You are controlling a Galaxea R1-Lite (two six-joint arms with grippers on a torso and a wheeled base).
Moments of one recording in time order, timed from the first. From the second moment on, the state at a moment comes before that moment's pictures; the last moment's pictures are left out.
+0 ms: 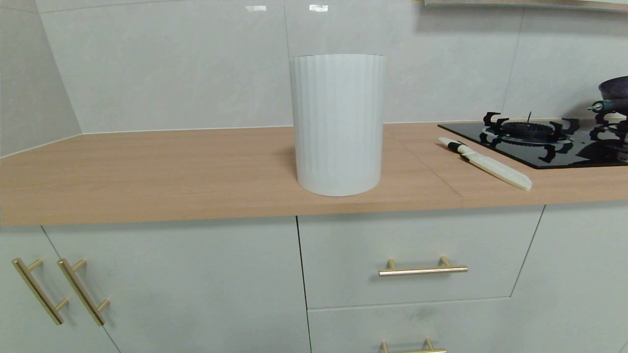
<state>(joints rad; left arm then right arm) 0.00 0.00 0.00 0.00 0.01 -0.01 0.00 0.00 0.00 0.00 -0.04 -0.01</state>
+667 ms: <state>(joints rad) 0.00 0.00 0.00 0.00 0.01 -0.01 0.00 0.00 0.00 0.00 -0.04 -0.01</state>
